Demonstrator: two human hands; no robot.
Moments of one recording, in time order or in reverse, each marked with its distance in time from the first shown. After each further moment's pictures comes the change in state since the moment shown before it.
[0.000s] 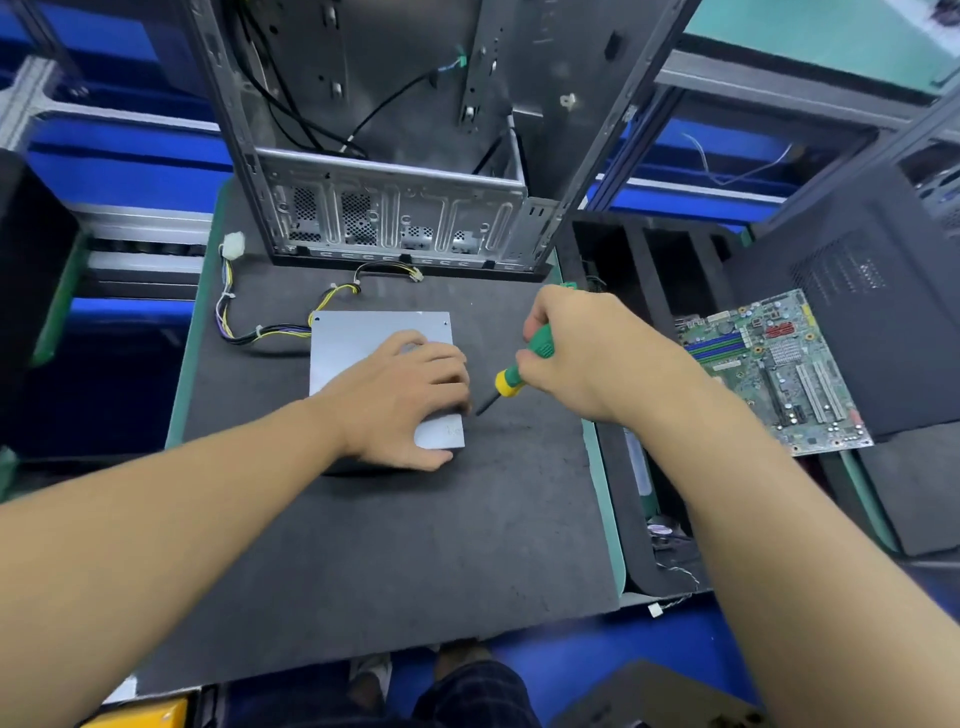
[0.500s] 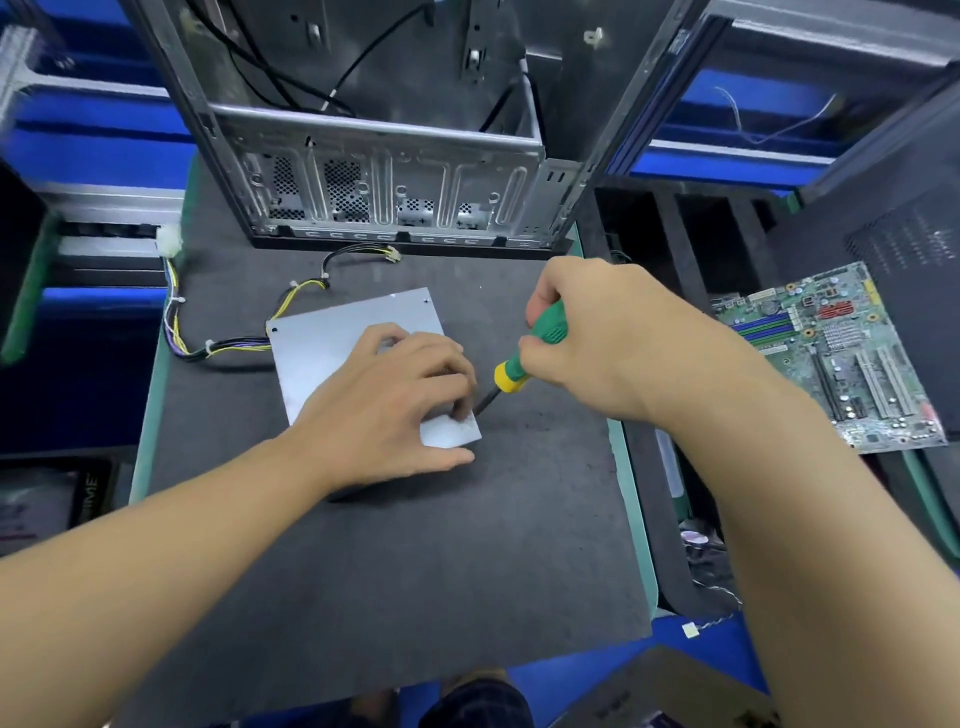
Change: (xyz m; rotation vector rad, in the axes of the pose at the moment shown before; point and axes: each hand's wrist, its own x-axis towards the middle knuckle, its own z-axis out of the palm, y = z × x) left_hand -0.003 0.002 0.011 -0.151 0.191 -0.139; right_hand 0.027 0.003 0.006 0.058 -0.049 0.010
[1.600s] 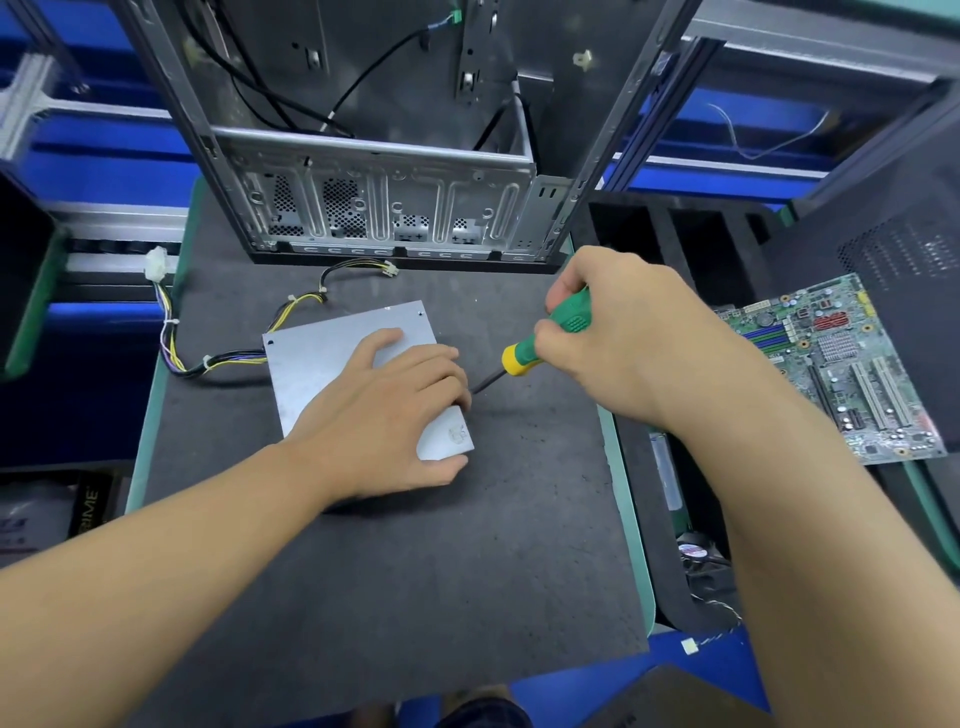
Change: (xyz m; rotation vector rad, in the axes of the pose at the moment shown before) left_hand 0.002 0.010 -0.005 0.128 -0.130 -0.107; right_hand -0.006 0.013 -0.006 0.131 0.149 0.028
